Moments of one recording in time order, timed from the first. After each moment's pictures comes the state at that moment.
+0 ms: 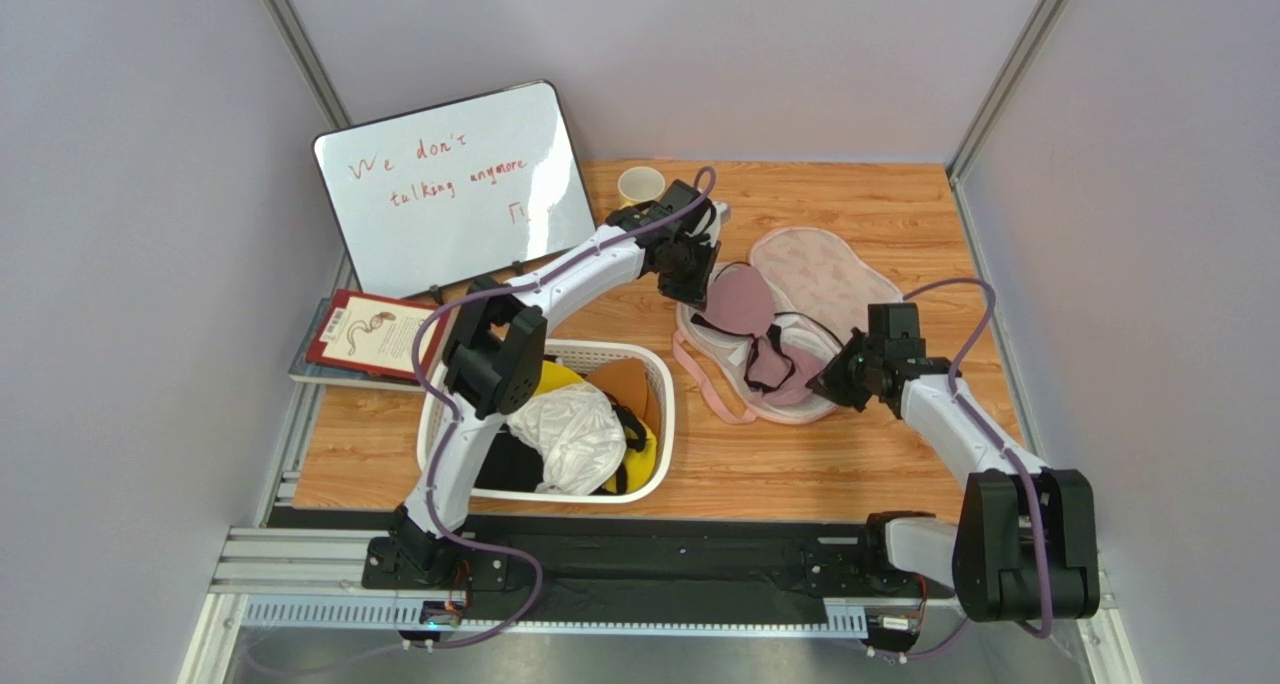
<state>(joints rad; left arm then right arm) -0.70 2.26 1.99 -0.70 0.21 -0.30 0.04 1.20 0.57 -0.37 -0.19 0.79</state>
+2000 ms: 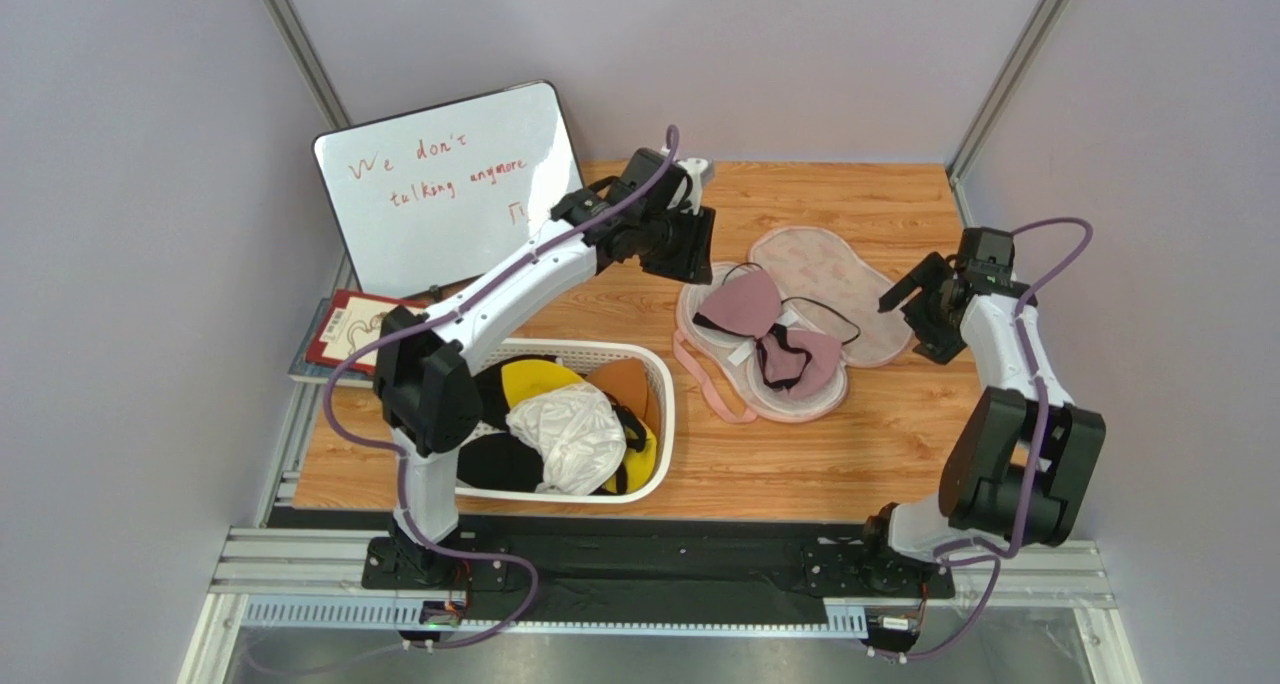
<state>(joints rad) -0.71 1.95 1.90 -0.72 0.17 -0.36 -0.28 1.44 1.05 -0.61 -0.08 0.59</state>
